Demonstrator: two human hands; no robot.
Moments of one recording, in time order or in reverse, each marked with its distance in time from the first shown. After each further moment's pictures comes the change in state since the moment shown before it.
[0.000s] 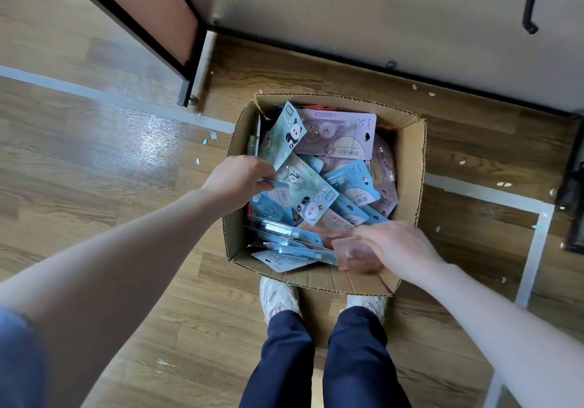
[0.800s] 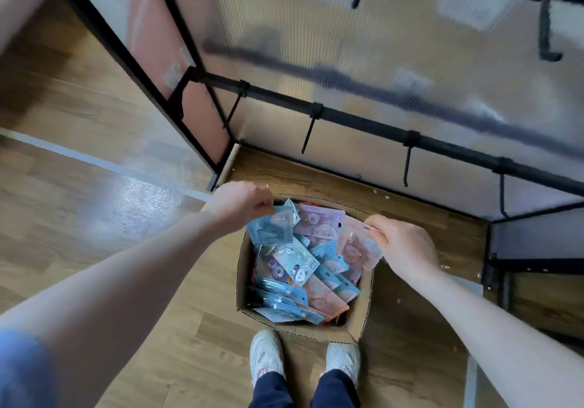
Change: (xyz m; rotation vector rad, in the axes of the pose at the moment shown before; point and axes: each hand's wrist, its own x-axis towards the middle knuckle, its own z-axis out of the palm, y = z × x) left_hand -0.073 0.040 -0.165 0.018 0.216 0.069; right_hand -0.068 -0.067 -0.188 -0.058 0.409 0.206
